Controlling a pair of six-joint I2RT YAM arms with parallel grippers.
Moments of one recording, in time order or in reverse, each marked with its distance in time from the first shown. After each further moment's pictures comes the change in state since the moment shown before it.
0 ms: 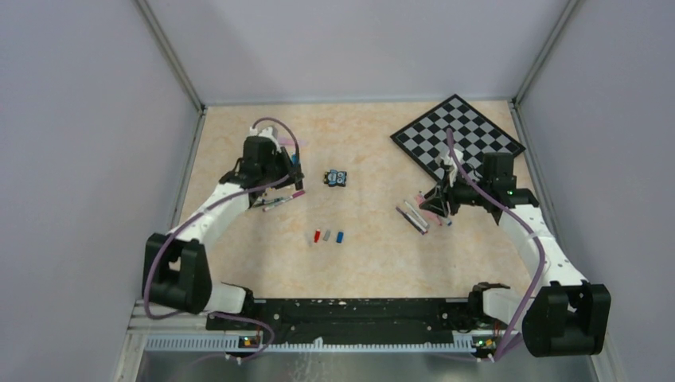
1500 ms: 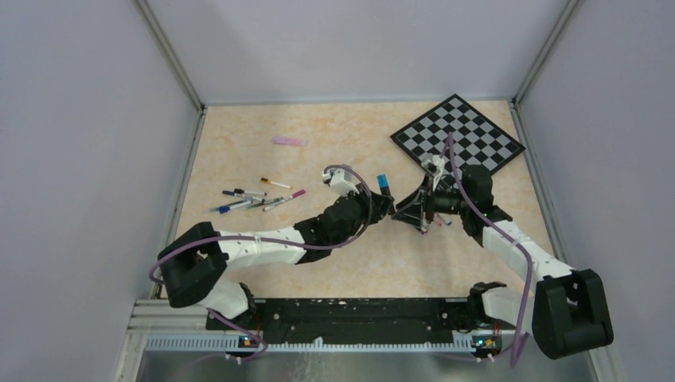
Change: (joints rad) left arm -0.832 -0.013 -0.290 0.813 -0.486 -0.510; right arm 0.196 0.003 -0.275 0.687 -0.139 0.691
